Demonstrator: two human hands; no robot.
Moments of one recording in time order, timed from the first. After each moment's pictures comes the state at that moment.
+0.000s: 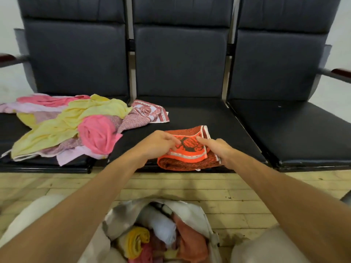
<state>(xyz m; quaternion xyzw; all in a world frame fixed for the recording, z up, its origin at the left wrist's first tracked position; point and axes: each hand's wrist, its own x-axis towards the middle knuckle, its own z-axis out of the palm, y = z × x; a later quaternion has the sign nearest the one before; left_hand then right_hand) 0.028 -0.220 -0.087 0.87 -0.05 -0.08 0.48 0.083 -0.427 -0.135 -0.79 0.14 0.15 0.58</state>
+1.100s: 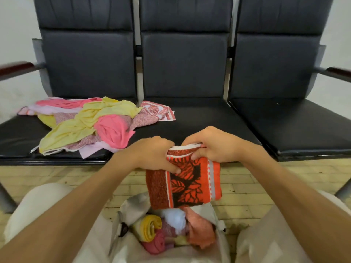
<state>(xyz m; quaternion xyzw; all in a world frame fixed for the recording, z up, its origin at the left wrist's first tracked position) -0.033 -0.180 -0.065 0.96 -0.24 -0.06 0.10 -0.025 -0.388 -0.039 -0.91 -0.37 0.09 0.17</state>
